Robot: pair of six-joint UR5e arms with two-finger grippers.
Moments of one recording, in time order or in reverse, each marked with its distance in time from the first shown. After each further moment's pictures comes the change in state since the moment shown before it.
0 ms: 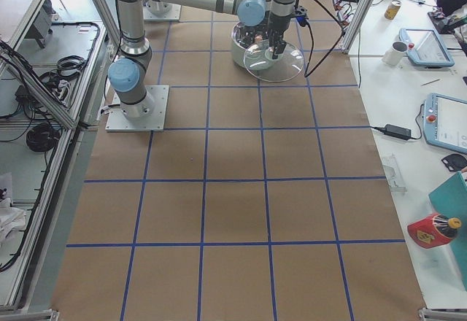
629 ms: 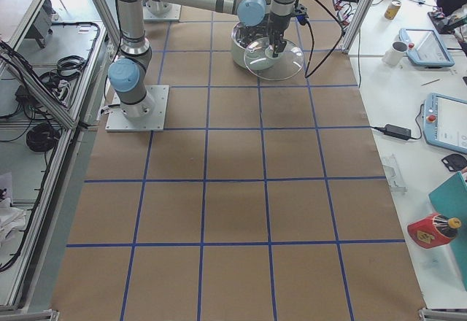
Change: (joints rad) left arm 0.000 -0.017 -0.007 0.020 0.007 0.022; right arm 0.000 -0.001 0.000 -0.003 0.037 -0.023
